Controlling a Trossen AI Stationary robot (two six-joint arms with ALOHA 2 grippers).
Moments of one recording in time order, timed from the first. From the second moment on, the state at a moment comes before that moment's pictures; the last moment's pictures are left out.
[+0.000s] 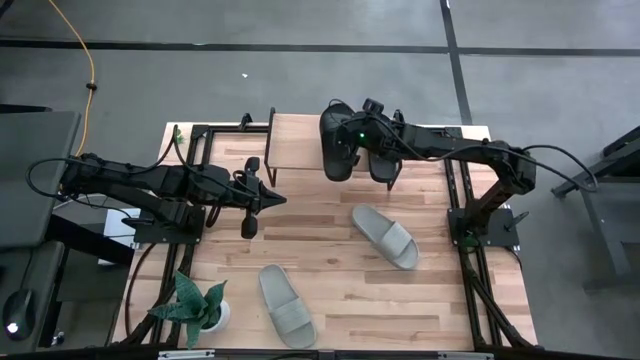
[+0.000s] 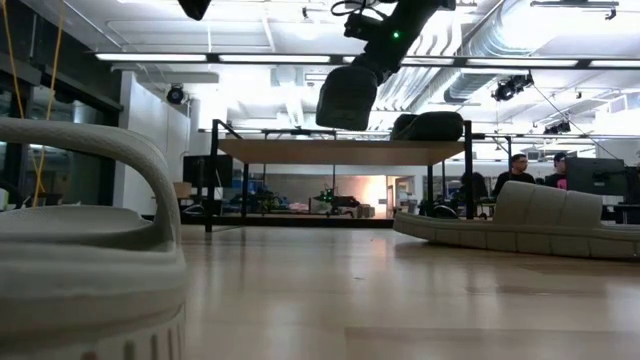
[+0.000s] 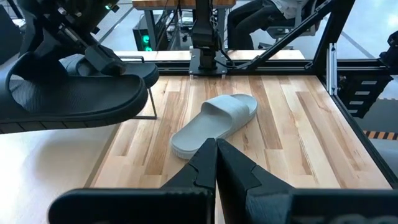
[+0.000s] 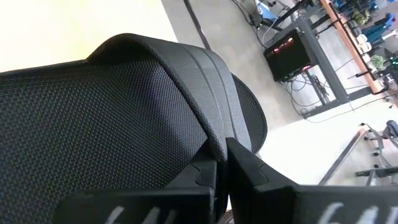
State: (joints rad) left arm -0.03 0.99 0.92 -0.31 -0.20 -0.03; right arm -0.30 1.60 1.41 -0.46 0.56 -0.36
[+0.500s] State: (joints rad) left arm -0.03 0.99 0.92 -0.32 -0.20 -0.03; right arm -0.37 1.60 1.41 -0.49 0.49 -0.35
